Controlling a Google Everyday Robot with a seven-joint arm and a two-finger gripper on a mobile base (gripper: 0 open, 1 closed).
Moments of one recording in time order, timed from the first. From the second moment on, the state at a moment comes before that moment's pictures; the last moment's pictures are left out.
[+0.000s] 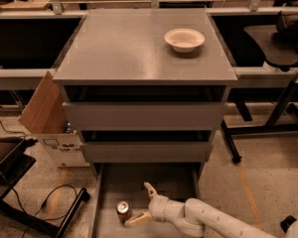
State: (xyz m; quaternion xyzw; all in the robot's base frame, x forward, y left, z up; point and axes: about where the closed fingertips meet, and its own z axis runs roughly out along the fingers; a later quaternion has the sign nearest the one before) arm 0.511 0.048 0.331 -0.41 0.69 0.36 0.48
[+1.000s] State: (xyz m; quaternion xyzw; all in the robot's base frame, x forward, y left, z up) arm 0.527 0.105 0.200 -0.37 0.69 0.41 0.47
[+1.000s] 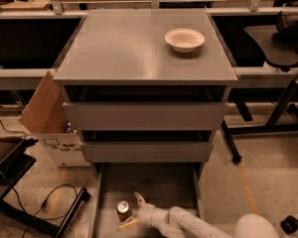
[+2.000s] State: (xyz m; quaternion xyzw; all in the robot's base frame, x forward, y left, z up) arm 0.529 0.141 0.150 -0.35 0.65 0.47 0.48
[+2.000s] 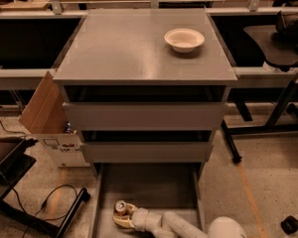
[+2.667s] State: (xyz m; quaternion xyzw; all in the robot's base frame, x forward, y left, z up) arm 0.580 0.055 0.266 -0.33 0.66 0.42 0.52
